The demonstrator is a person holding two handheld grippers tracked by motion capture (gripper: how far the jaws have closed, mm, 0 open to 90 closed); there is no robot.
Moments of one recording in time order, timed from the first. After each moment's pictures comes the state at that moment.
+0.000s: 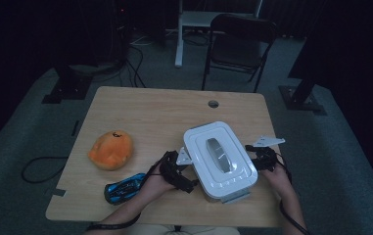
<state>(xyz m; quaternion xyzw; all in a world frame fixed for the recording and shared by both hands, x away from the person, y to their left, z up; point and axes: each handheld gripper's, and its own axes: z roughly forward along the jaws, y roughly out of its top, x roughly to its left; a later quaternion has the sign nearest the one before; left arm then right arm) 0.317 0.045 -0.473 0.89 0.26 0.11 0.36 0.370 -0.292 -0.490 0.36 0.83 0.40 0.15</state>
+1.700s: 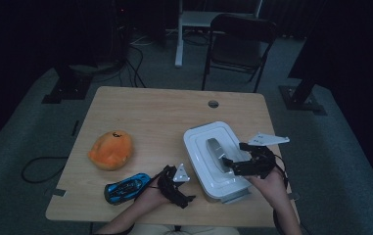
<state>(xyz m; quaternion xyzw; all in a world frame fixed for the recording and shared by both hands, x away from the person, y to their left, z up) 0.300 0.052 -0.525 0.91 0.21 0.09 0.35 0.298 -0.225 -0.383 0.38 0.80 0.44 0.14</state>
